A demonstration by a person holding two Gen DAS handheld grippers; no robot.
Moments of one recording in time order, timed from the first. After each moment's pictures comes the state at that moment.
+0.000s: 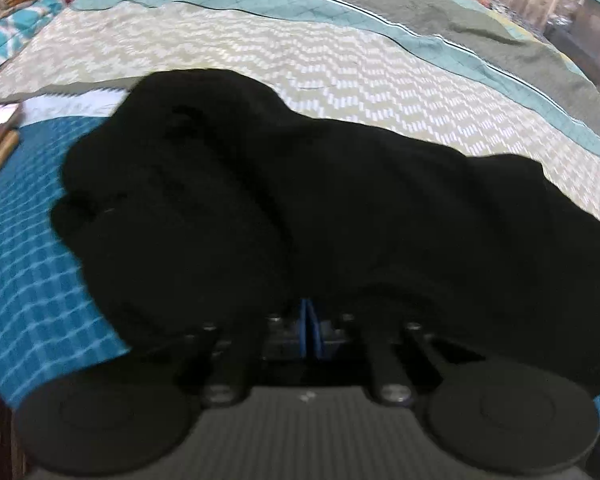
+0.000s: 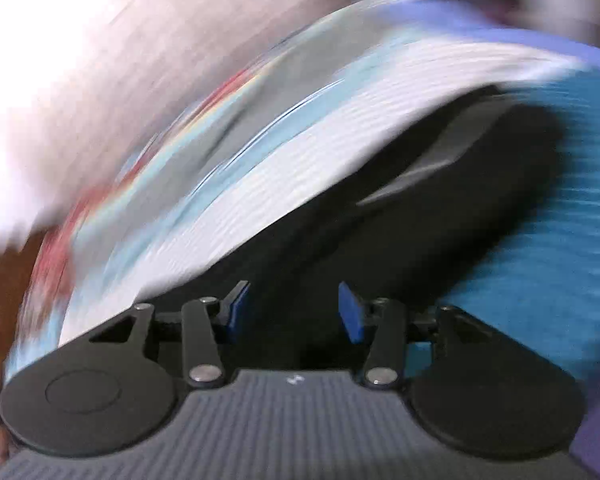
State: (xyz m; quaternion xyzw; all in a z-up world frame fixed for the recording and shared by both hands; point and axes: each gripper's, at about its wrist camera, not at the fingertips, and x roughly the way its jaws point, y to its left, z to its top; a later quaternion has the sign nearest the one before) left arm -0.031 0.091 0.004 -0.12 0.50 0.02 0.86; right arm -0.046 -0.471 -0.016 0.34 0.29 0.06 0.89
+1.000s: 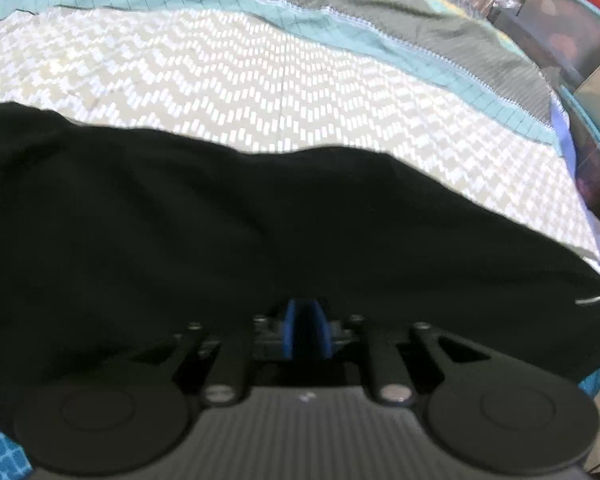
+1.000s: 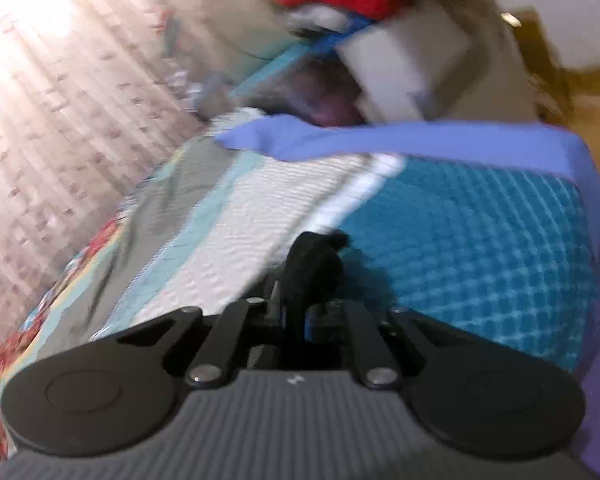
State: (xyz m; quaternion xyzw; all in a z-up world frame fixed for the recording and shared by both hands) left arm 0.017 -0.036 0.016 -0.15 0.50 -0.07 0.85; right arm -0.010 -0.587 -0.003 0.35 0.19 -0.10 0.91
